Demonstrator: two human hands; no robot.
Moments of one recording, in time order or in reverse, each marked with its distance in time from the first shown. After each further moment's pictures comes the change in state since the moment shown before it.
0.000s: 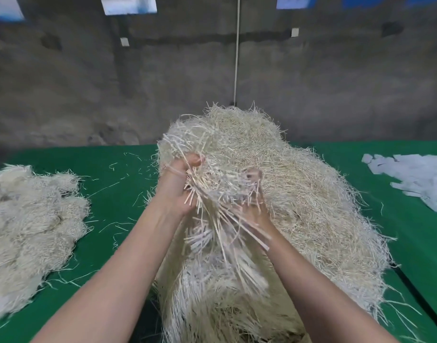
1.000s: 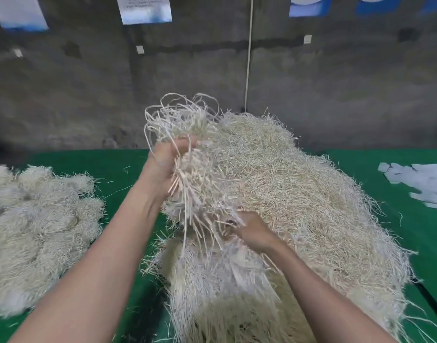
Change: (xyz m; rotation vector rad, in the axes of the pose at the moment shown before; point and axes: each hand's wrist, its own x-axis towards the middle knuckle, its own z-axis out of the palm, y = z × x) left_hand 0.005 0.057 -0.022 0.268 0.054 0.277; right_hand 0.008 0.025 0.031 0.099 -0.301 0.185
